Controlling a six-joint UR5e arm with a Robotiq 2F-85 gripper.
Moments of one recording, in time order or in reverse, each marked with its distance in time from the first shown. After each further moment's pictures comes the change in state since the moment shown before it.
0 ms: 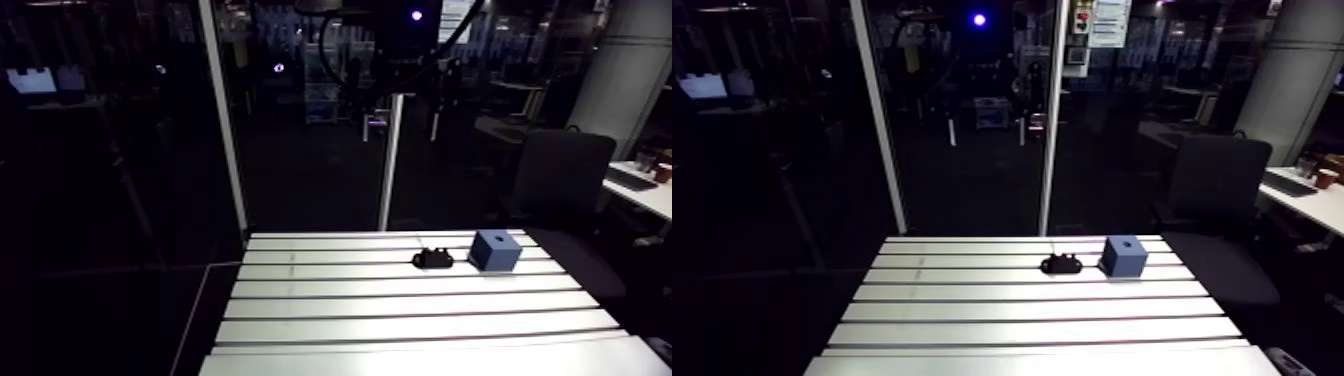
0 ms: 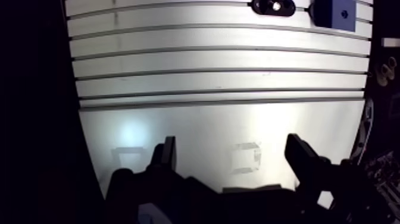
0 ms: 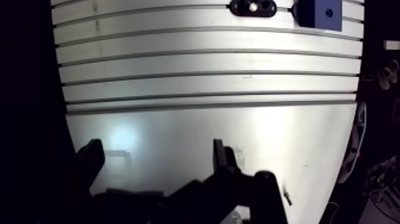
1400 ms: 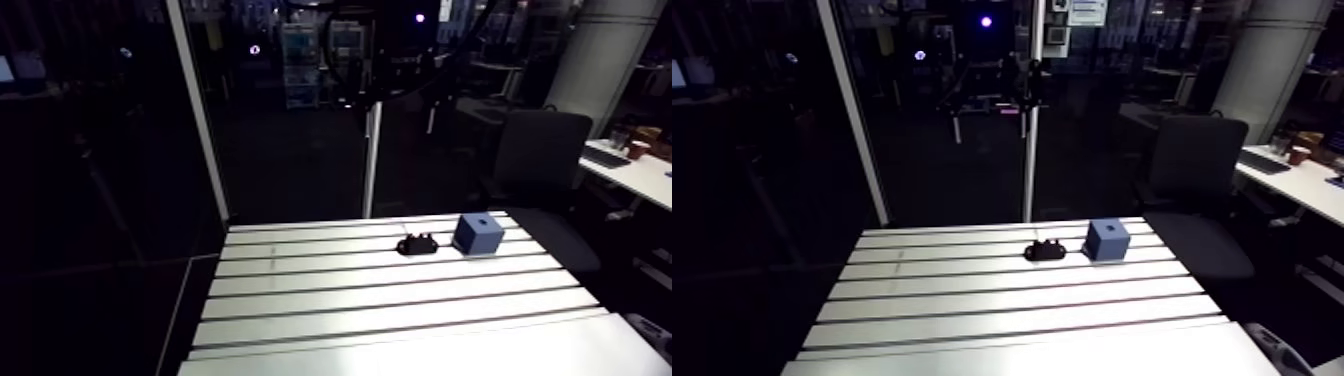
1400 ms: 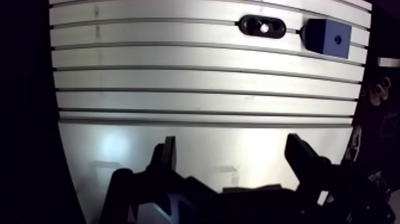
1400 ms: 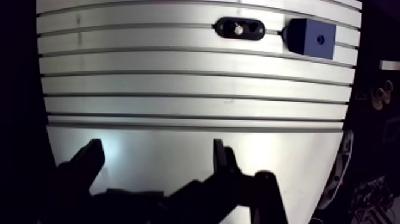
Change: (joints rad) arm -0.070 0.057 0.017 -0.101 -0.008 -0.146
